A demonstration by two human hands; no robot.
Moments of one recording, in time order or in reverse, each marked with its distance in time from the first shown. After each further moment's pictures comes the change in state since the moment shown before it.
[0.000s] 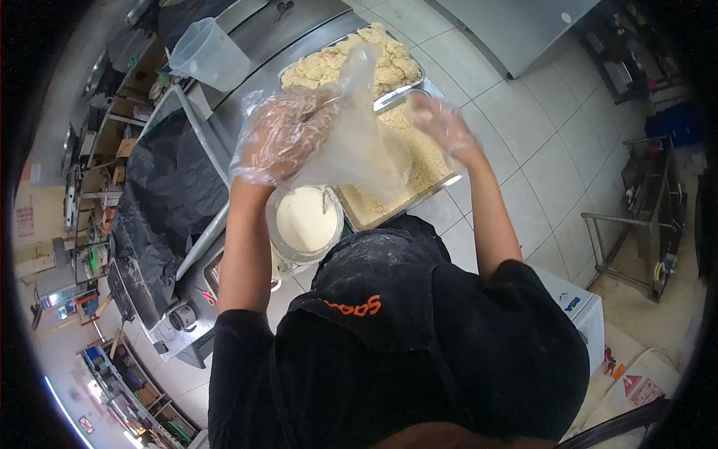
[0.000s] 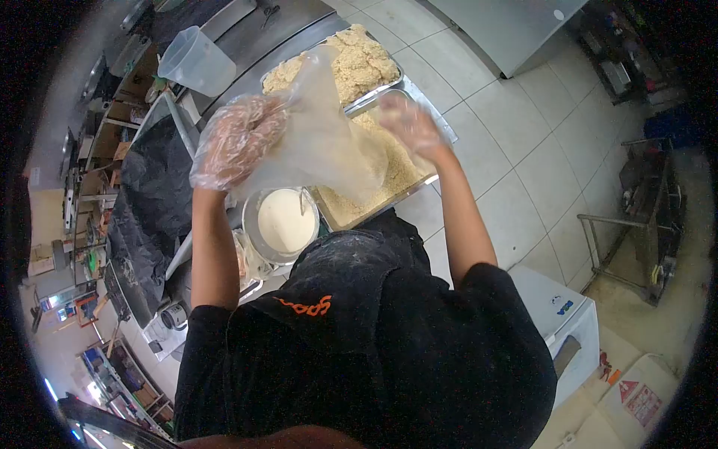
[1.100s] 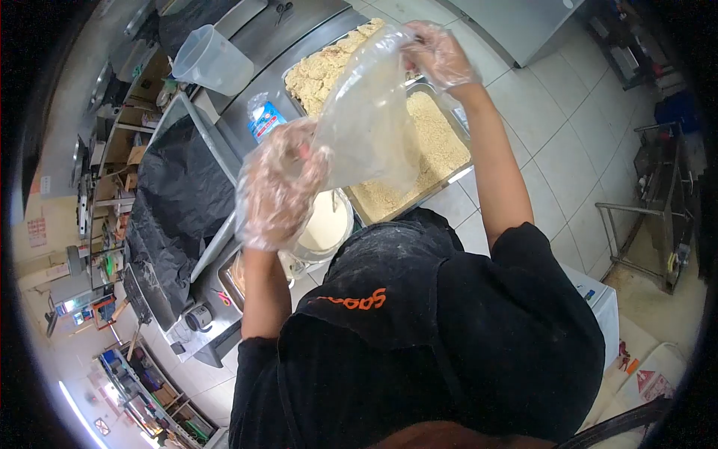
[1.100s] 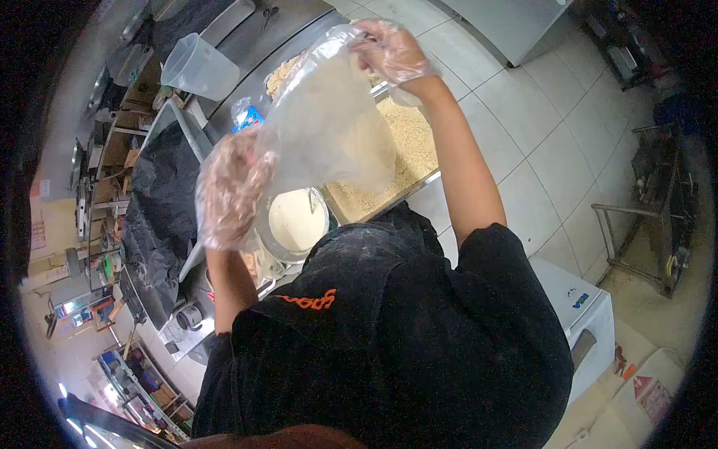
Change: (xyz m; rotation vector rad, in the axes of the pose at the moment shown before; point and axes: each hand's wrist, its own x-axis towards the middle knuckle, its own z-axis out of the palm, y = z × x) left_hand -0.042 0.064 -0.016 -0.061 0.226 -0.165; right_hand 0.078 -0.071 -0.034 0.403 0.075 -0.156
